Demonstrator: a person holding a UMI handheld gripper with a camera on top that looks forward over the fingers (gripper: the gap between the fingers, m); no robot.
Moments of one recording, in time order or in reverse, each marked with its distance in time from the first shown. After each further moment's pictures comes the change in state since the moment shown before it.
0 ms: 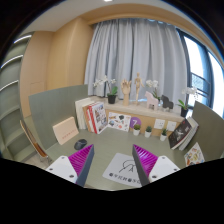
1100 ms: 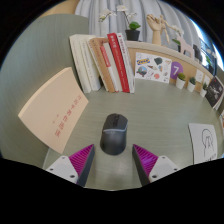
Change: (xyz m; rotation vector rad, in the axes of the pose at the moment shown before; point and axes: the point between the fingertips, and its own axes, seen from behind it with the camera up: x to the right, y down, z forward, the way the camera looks) arm -0.237 0.179 0.337 -0.446 0.125 0.198
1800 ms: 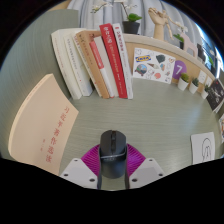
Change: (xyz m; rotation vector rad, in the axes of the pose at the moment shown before) arm 0.011 -0.040 0.044 -0.091 0.064 0.027
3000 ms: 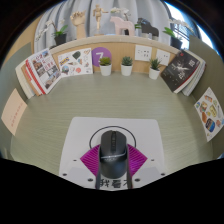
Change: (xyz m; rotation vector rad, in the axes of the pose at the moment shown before) arm 0.368 0.070 -0.074 0.013 0.061 0.063
